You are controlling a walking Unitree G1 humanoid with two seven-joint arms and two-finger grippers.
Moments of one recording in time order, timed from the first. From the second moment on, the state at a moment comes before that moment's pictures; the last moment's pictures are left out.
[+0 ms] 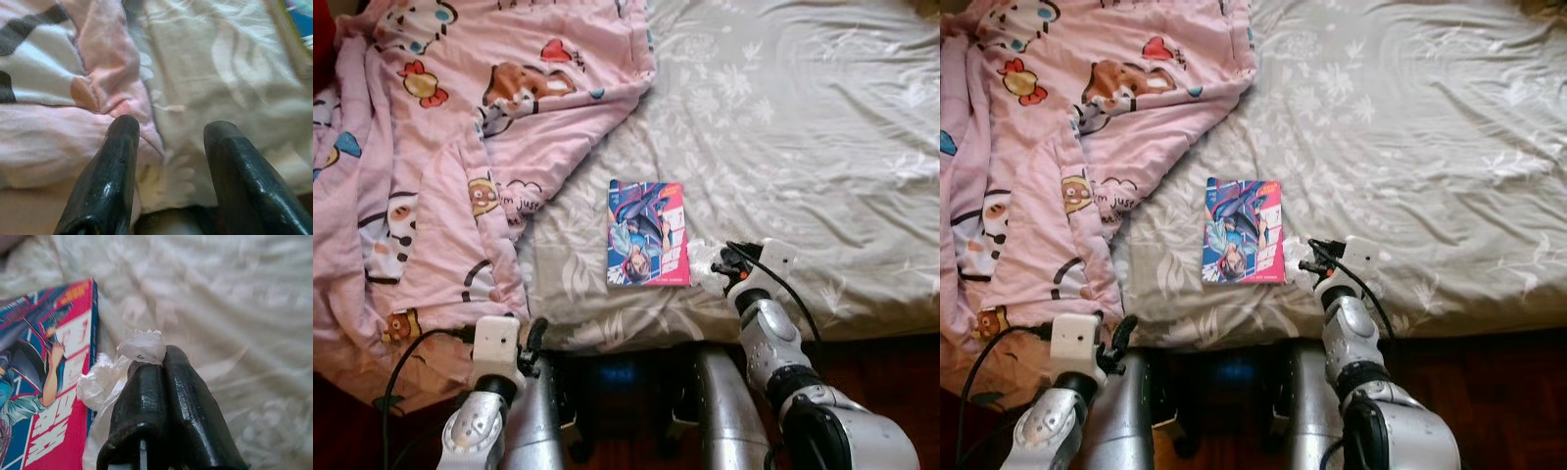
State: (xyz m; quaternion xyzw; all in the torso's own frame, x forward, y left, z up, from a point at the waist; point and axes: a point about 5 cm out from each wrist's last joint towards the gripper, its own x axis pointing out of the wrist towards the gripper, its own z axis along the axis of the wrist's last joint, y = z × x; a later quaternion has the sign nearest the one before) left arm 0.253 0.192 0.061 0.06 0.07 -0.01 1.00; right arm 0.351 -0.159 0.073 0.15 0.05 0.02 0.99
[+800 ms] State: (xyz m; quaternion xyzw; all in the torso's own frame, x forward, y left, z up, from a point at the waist) left arm 0.269 0.205 0.007 0.05 0.16 0.02 0.99; right arm 0.308 -0.182 0.028 0.12 0.09 -0.01 0.99
